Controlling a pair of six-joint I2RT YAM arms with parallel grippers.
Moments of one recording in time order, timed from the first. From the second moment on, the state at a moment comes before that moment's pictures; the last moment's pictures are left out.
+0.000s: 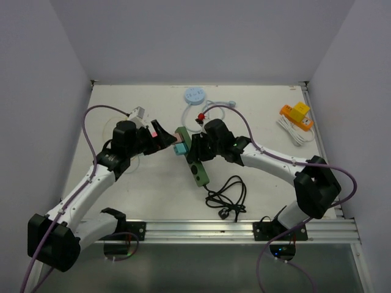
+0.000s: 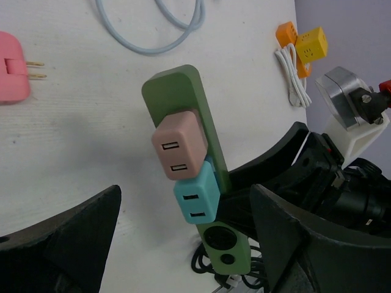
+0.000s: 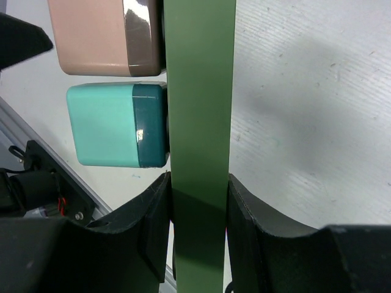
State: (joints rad) left arm -0.33 1.03 0.75 -0.21 0.27 -0.73; right arm 0.78 1.56 1.07 -0.22 -0.17 0.56
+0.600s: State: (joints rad) left arm -0.54 1.15 0.75 -0.15 0.10 -0.89; right arm 0.81 1.56 1.04 -0.14 -0.14 0.66
